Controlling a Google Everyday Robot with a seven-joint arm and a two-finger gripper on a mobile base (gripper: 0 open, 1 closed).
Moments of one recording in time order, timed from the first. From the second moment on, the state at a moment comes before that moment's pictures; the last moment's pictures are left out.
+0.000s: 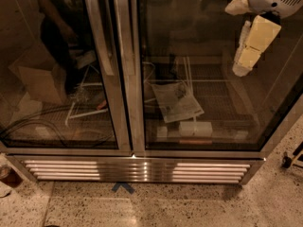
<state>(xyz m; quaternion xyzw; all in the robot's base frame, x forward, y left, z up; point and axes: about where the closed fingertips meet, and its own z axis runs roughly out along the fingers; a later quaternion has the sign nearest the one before) 0.529 -0.178 1.007 -0.64 0.73 0.04 0.21</state>
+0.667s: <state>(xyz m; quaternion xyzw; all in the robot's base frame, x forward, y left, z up) 0.448 -0.190 1.023 -0.64 0.73 0.04 0.25</state>
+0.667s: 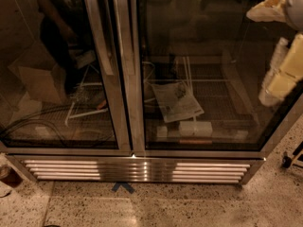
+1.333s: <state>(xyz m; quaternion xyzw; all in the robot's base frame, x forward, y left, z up) 0.411 -0.204 1.016 -0.62 0.74 0.02 0.26</state>
